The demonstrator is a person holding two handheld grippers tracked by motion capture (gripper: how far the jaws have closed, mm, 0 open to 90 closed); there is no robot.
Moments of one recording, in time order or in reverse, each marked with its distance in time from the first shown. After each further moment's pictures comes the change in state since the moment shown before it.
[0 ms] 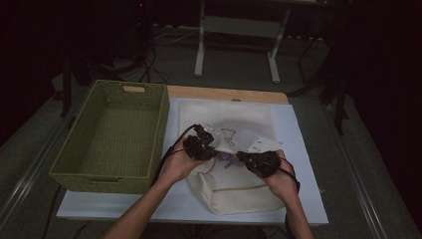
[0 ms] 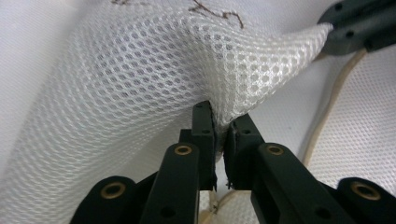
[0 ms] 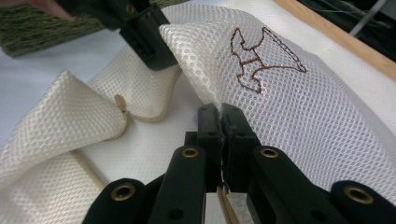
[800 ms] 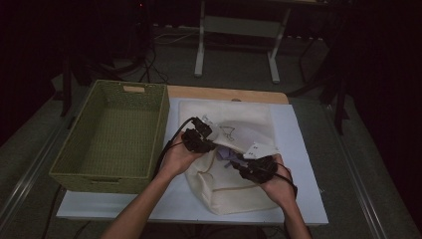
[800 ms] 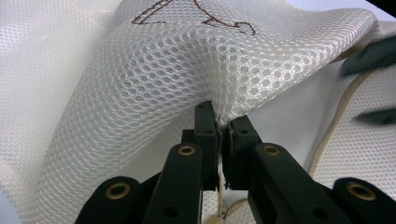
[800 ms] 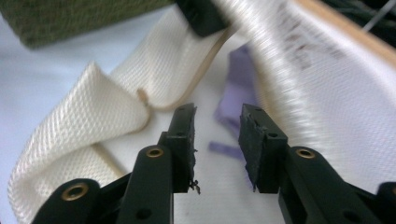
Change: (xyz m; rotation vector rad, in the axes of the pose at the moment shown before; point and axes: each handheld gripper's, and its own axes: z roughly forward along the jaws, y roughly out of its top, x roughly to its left) left arm 0.013 0.014 -0.009 -0.017 0.024 -0.040; right arm 0.016 0.000 -0.003 -0.009 0.003 -0.015
